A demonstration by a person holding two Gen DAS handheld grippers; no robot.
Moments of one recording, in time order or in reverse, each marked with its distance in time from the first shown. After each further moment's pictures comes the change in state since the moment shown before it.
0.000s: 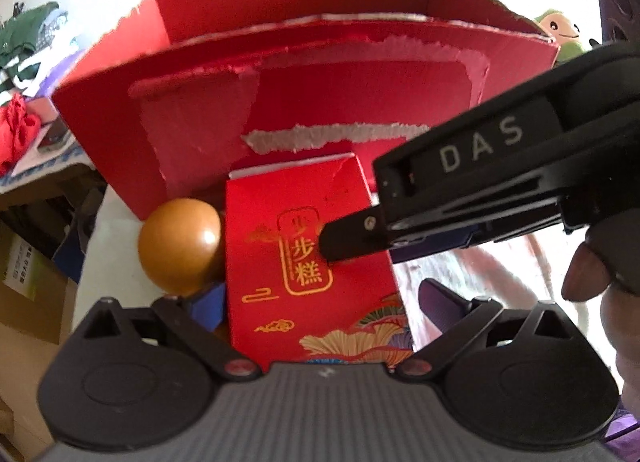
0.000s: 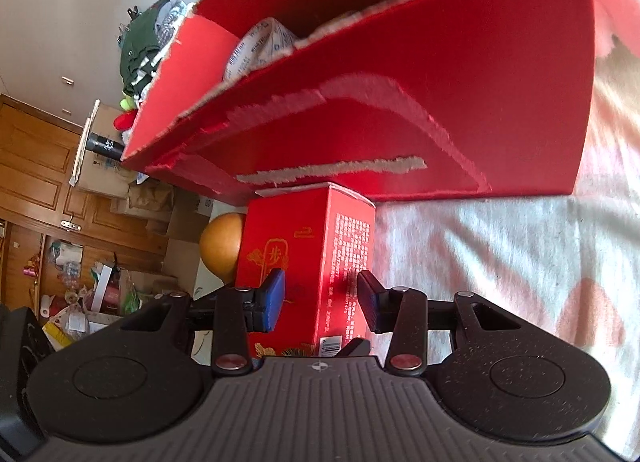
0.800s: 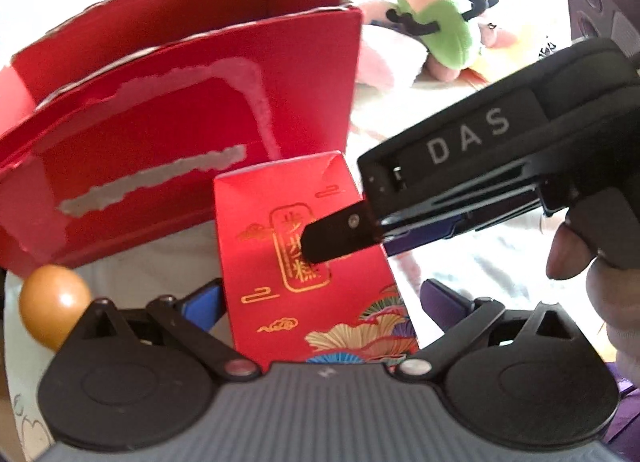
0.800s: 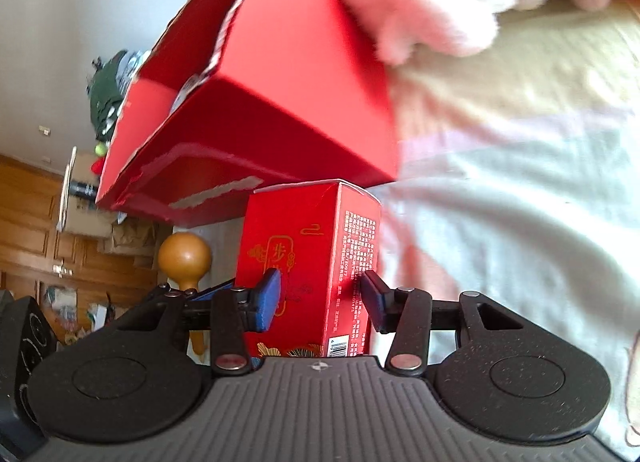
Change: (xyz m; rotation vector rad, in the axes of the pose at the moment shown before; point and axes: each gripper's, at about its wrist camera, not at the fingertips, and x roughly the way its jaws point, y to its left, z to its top) left arm -0.005 -0.084 0.008 0.192 0.025 -0.201; right arm -0.067 -0.062 -0.010 0.130 -0.074 -0.058
